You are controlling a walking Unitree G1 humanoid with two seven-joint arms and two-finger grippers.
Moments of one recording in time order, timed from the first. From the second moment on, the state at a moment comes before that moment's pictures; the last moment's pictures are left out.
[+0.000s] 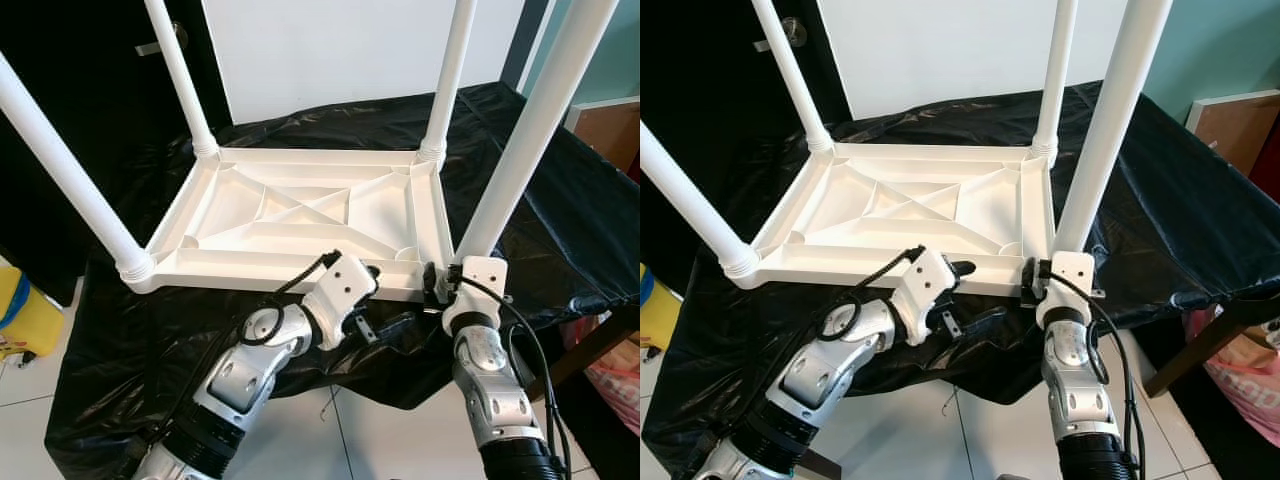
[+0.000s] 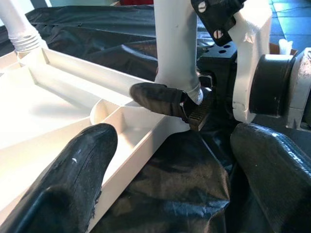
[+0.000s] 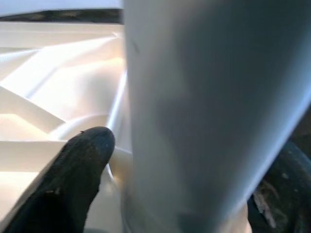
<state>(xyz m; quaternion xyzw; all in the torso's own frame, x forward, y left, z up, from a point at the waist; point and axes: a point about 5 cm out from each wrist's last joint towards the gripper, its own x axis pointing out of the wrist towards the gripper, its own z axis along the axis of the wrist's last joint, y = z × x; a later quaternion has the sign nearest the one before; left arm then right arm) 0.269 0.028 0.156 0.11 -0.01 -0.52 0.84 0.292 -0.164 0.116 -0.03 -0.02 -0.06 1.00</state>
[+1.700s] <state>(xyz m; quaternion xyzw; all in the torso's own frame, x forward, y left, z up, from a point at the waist) 0.278 0.032 0.163 0.13 -0.02 -0.52 0.85 0.309 -0.192 0.127 -0.06 -0.04 0.18 0.98</state>
